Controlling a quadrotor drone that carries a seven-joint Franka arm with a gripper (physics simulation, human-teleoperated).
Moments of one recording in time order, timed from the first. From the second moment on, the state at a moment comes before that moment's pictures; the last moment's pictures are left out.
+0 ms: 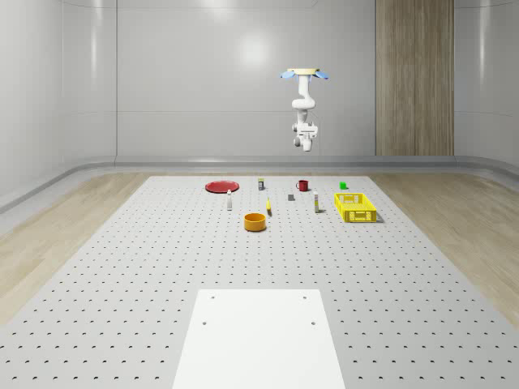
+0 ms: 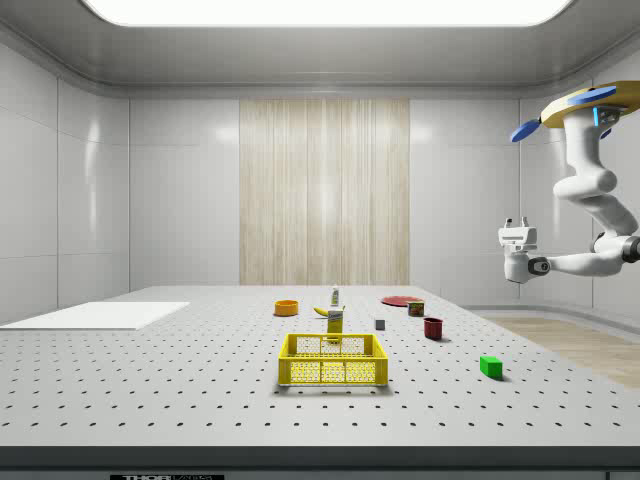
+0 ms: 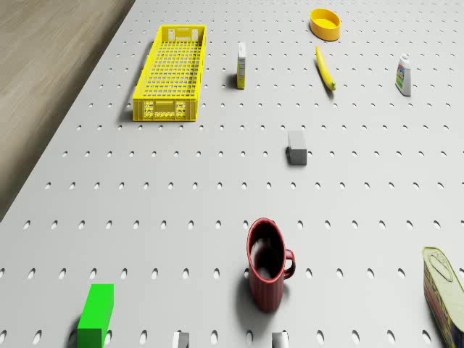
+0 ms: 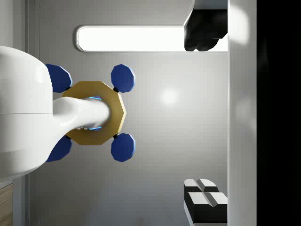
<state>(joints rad) 0.00 -0.79 0.00 -2.34 0.00 1.55 0.79</state>
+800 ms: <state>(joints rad) -0.01 -0.71 0.00 -2.06 0.00 1.37 0.78</state>
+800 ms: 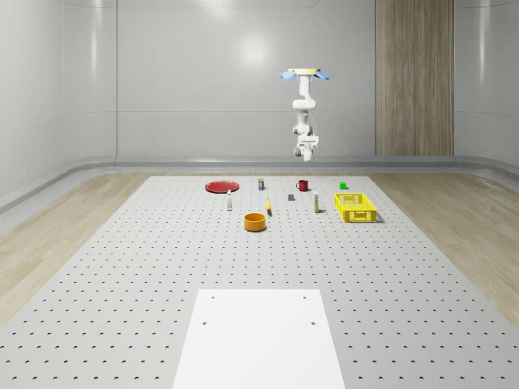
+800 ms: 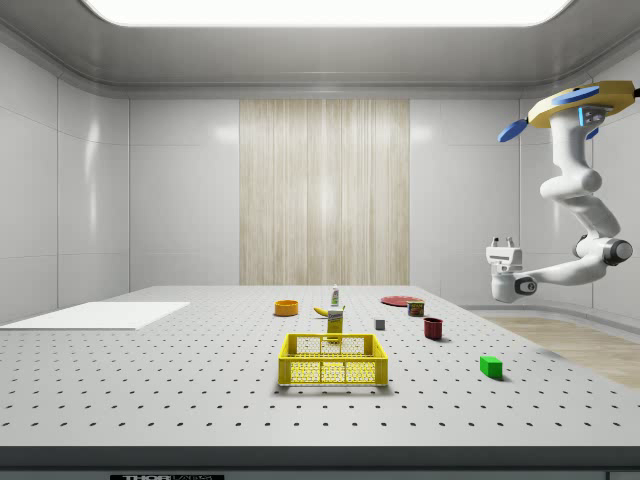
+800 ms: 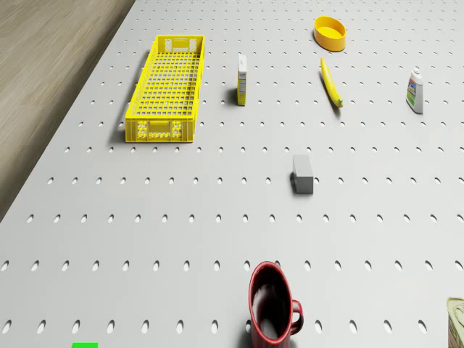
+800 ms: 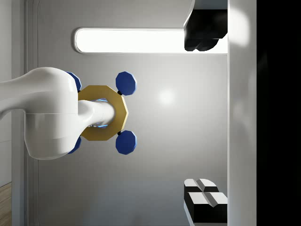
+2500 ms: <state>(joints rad) -0.01 -0.71 0.01 -2.05 -0.01 1.38 0.78</state>
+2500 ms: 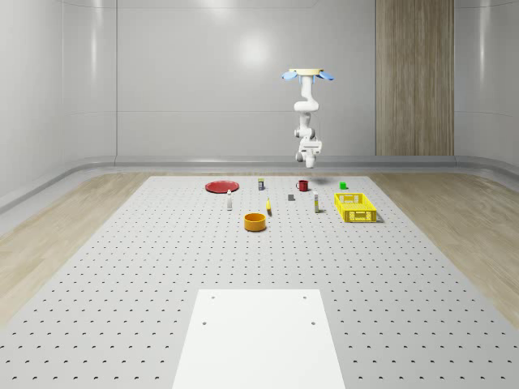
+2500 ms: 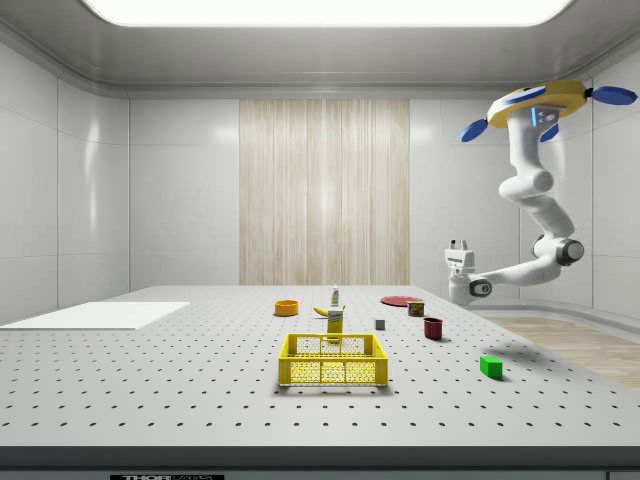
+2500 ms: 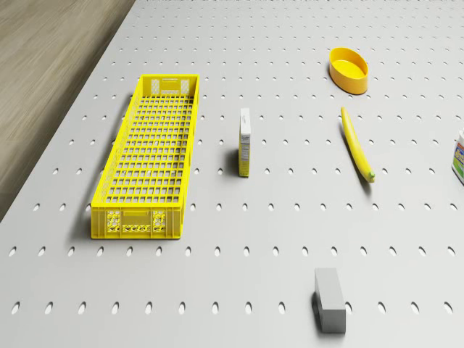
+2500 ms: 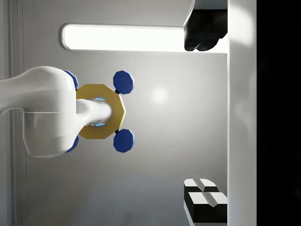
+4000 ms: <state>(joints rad) -0.35 -0.84 0.82 -2.57 -1.29 1.42 1.07</state>
